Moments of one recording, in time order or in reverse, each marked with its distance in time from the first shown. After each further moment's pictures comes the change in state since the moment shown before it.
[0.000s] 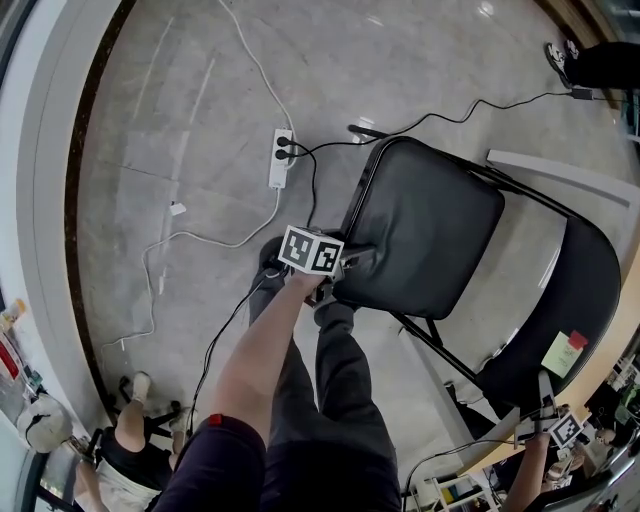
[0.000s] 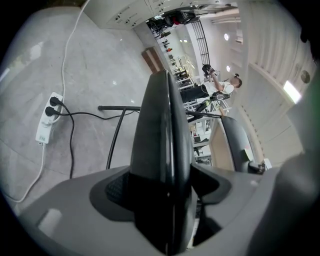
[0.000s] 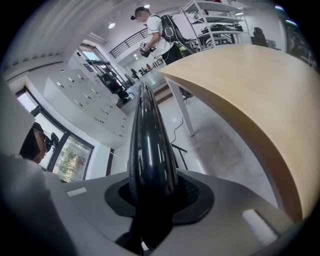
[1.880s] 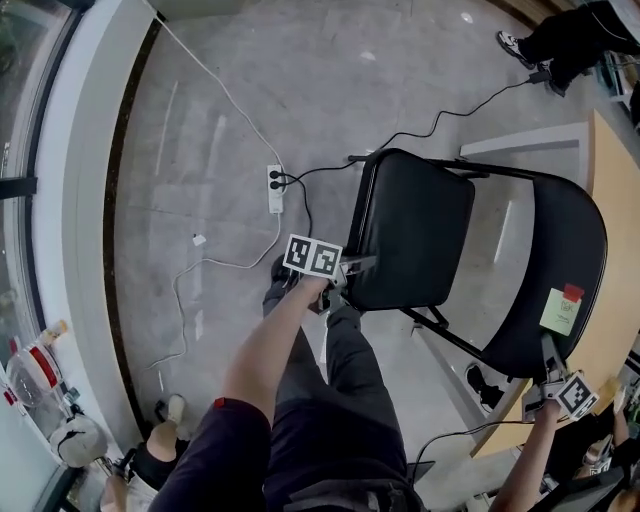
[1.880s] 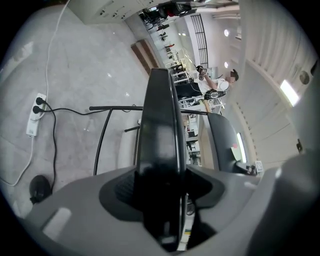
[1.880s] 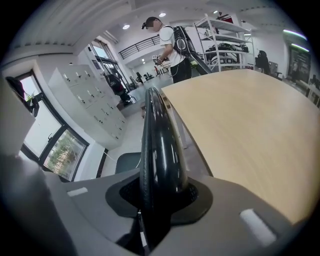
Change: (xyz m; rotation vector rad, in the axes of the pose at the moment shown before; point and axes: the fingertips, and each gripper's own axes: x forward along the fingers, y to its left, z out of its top) left arm 0.001 -0.153 -0.016 0.007 0.071 -0.057; right arm -0.082 -0.025 0.038 -0.138 -0.074 -0.177
